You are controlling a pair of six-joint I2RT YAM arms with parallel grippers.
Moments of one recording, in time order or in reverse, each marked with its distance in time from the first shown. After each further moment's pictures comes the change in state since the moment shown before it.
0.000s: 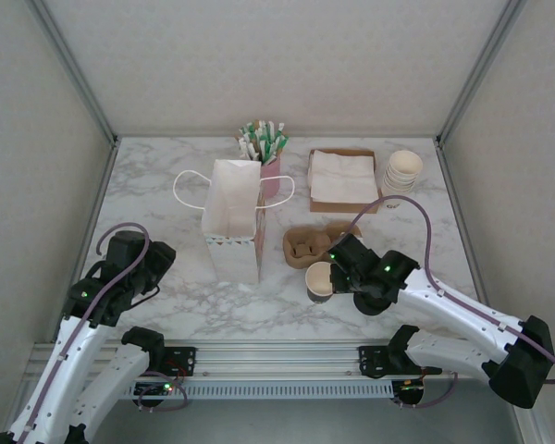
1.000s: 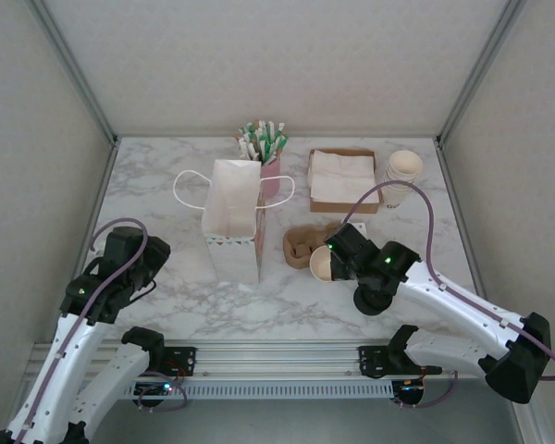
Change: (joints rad) left arm 0.000 0.025 0.048 -0.007 -0.088 0.015; right arm 0.000 0.037 0.109 -0.026 0.149 -0.057
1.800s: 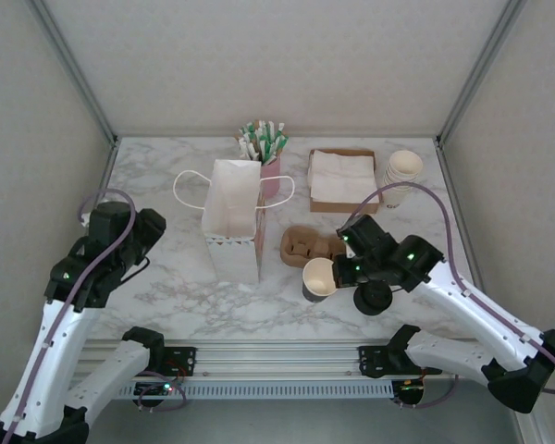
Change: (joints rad) left arm 0.000 0.112 0.227 0.014 -0.019 0.105; right arm -0.031 -0.053 0.128 -0.175 -0.325 -0.055
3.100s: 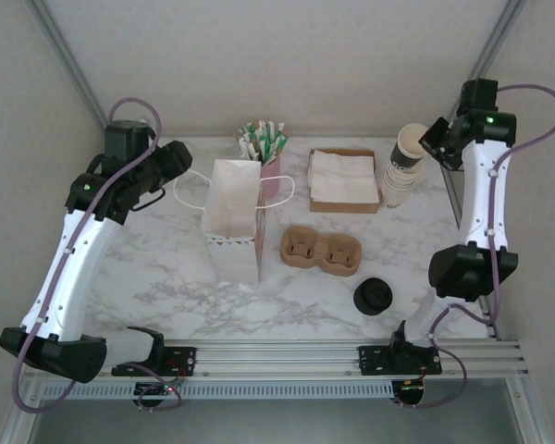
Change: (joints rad) left arm 0.010 0.516 0.507 0.116 0.161 0.360; right arm -0.985 0.757 1.109 -0.198 -0.116 -0.080
